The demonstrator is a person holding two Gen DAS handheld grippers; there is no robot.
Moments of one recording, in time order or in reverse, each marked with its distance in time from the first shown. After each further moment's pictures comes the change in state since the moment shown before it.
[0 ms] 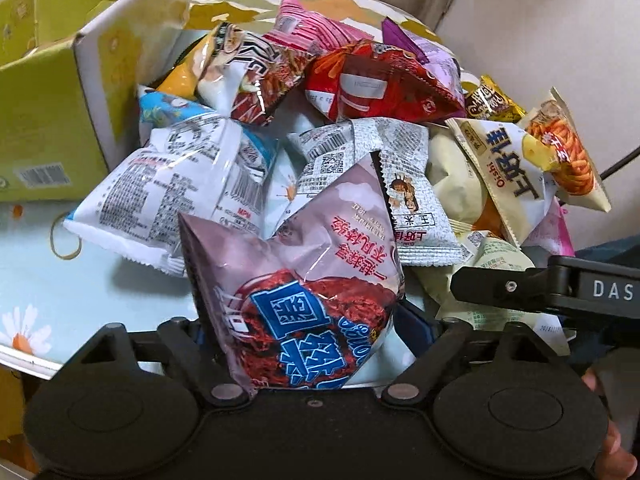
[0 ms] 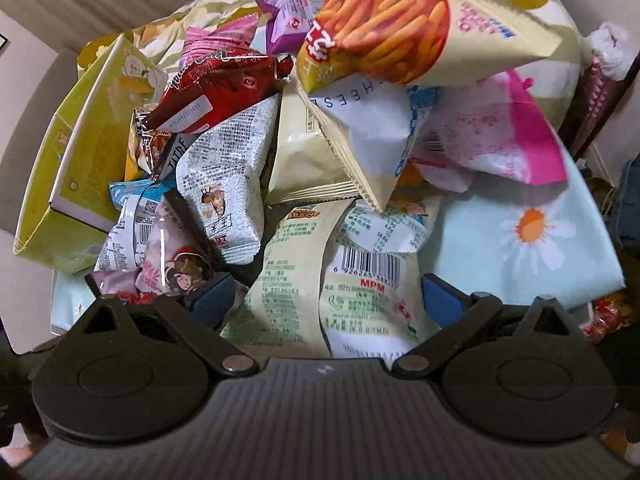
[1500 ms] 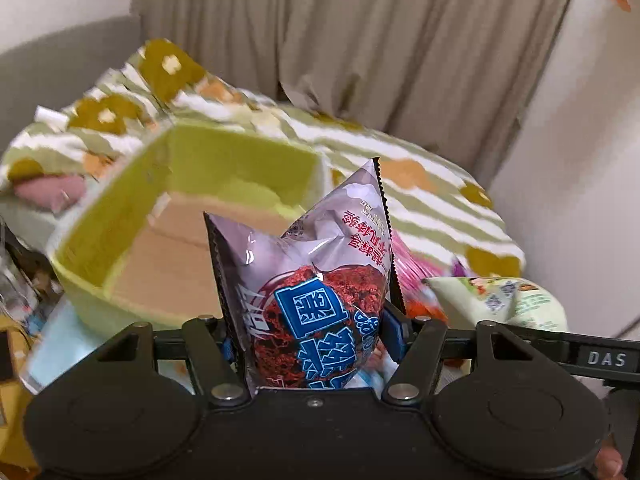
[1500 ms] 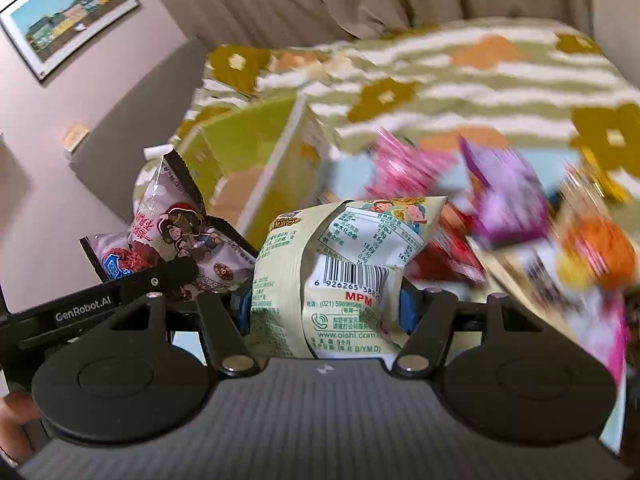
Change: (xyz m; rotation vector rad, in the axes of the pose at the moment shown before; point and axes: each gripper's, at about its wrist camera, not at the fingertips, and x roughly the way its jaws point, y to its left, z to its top) left arm -0.157 0.069 0.085 -0.174 -0.403 0.132; right arm -0.060 0.139 0.063 -0.360 -0.183 0.200
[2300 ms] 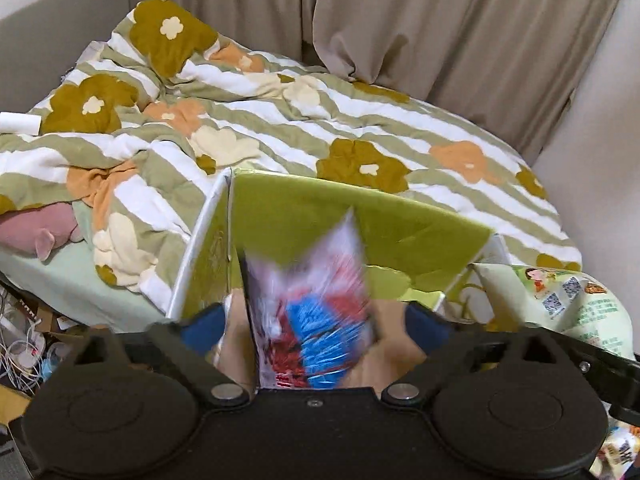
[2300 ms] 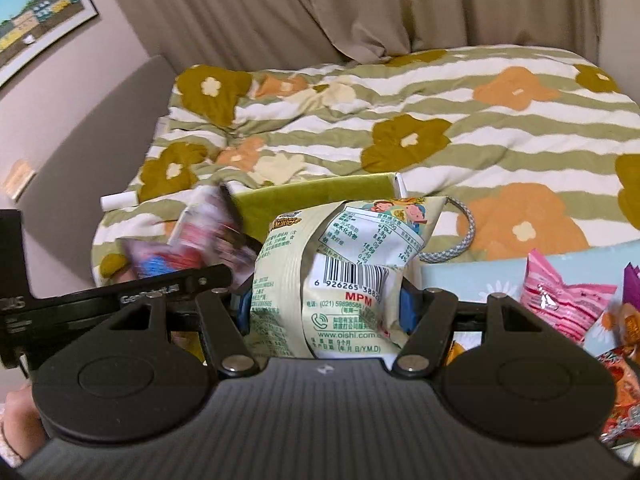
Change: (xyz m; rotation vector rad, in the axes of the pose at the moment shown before) left arm 0.179 0.142 0.144 0.041 0.178 -0.009; right arm 0.190 0.132 0.124 0.059 -0.053 -0.159
